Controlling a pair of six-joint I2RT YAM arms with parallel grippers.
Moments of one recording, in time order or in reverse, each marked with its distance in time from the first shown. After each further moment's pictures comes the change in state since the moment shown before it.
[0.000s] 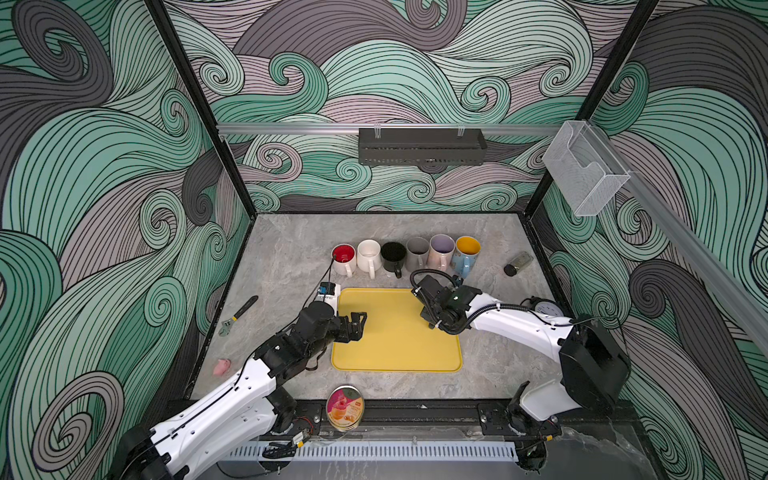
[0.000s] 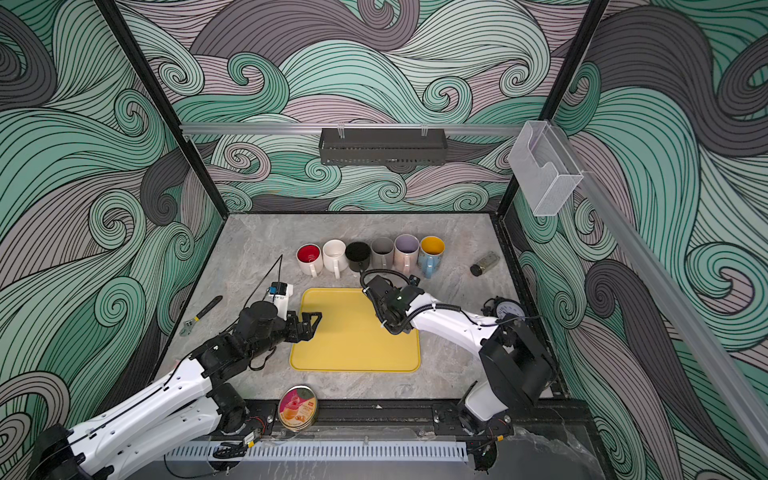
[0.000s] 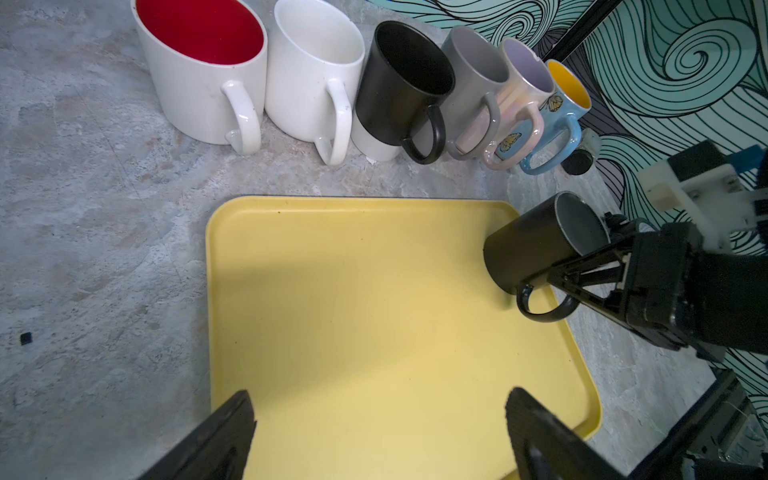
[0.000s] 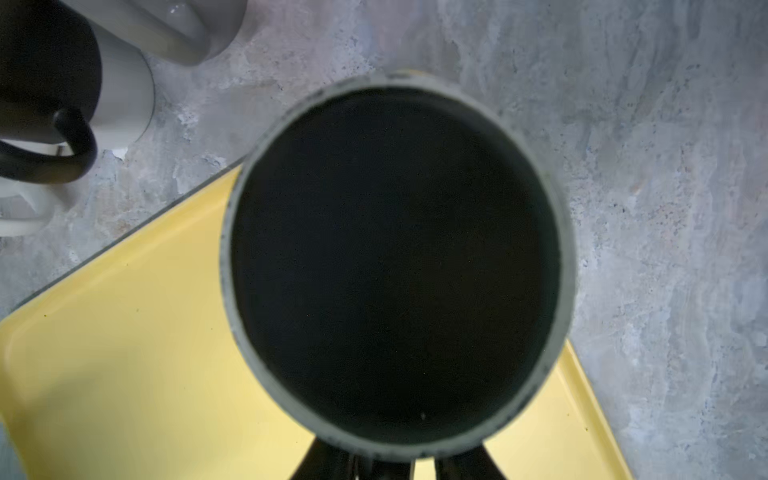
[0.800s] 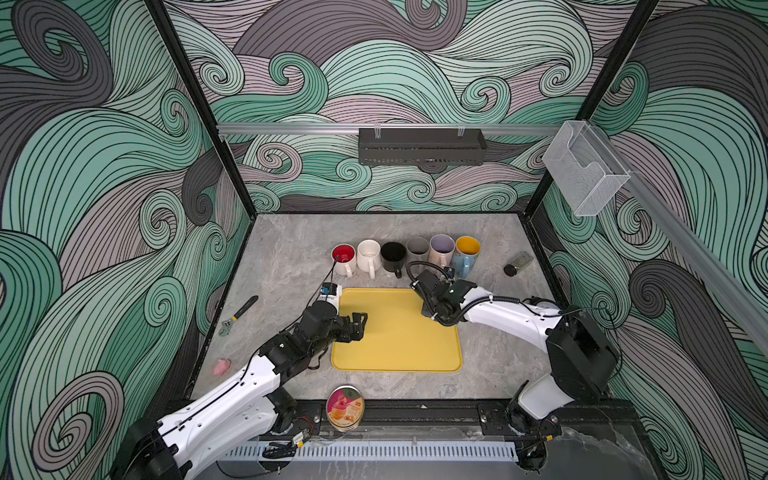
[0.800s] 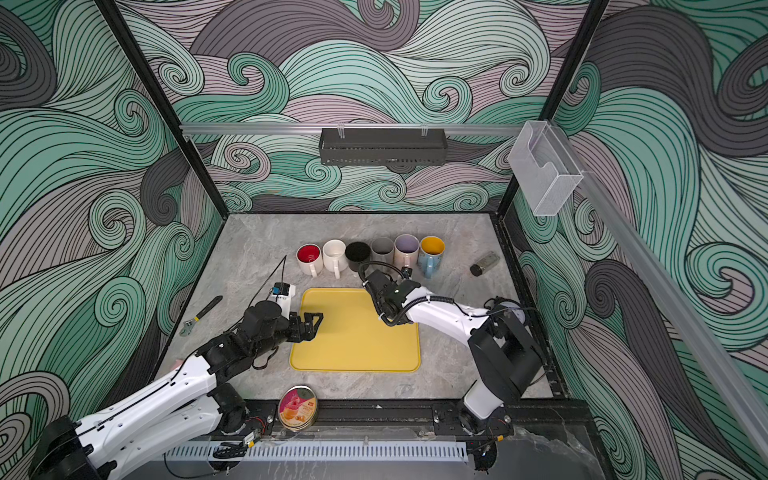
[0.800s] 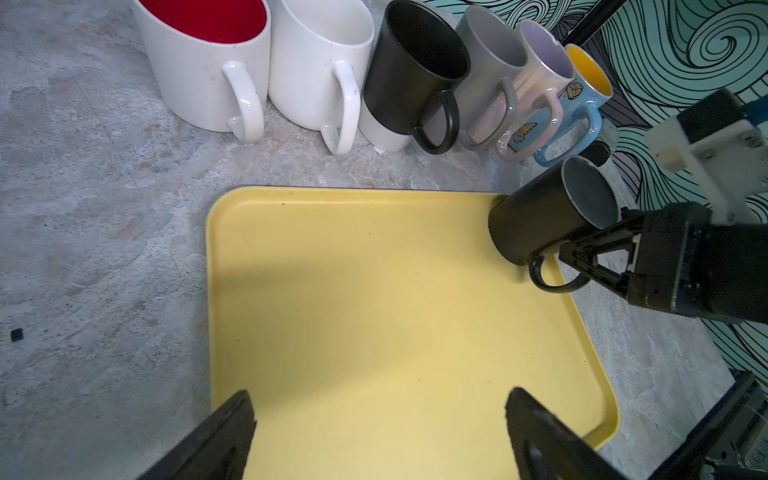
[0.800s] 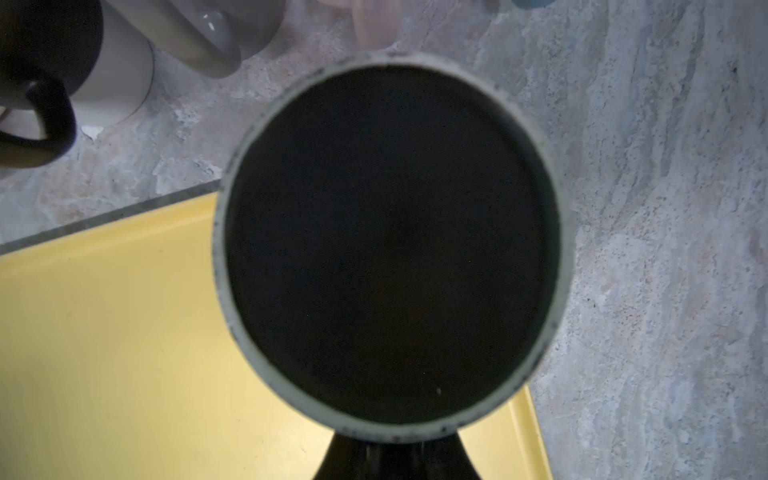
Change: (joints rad) left arm 0.005 0.045 -0.010 0.034 -0.001 0.000; right arm -0.030 0.061 0.038 0.012 0.074 -0.307
